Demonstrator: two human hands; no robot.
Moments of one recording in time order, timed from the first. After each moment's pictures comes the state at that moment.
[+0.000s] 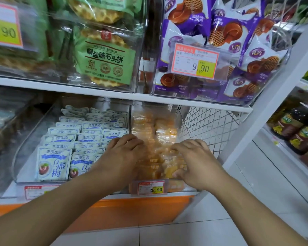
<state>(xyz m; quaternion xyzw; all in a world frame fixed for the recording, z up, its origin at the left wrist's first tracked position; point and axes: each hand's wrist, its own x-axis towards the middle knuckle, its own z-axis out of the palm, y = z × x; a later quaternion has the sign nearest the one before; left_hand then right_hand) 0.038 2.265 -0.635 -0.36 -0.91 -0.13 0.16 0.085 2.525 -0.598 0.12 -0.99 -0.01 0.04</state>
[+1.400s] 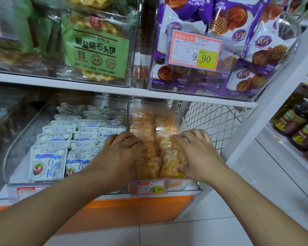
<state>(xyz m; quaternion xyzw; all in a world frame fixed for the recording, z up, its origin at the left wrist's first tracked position) 0.037 2.266 -0.634 -0.36 -0.92 -0.13 0.13 0.069 2.529 -0.601 0.10 -0.99 -0.07 0.06</state>
